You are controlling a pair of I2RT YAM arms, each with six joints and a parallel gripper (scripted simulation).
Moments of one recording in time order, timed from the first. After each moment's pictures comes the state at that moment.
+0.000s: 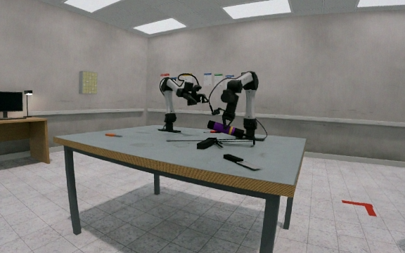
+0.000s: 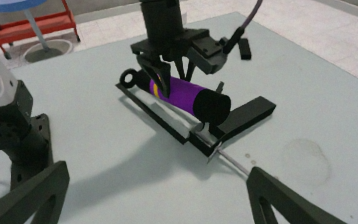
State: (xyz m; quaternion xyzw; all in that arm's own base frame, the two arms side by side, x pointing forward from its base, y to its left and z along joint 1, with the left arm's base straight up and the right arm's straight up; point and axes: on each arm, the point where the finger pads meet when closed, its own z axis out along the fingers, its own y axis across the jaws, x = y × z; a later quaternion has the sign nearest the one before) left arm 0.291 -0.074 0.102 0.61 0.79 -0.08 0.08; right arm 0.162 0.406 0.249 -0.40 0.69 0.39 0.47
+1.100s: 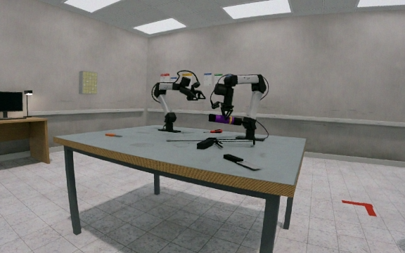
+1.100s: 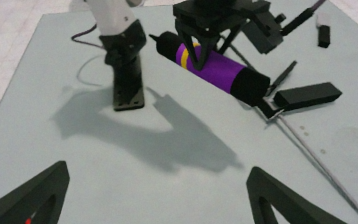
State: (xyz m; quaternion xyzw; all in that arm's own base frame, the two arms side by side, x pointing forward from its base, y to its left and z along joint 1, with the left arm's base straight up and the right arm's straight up) left arm 0.156 -0.132 0.148 0.47 0.88 -0.06 0.02; right arm 0.046 0.329 0.274 -0.53 0.64 0.41 0.38
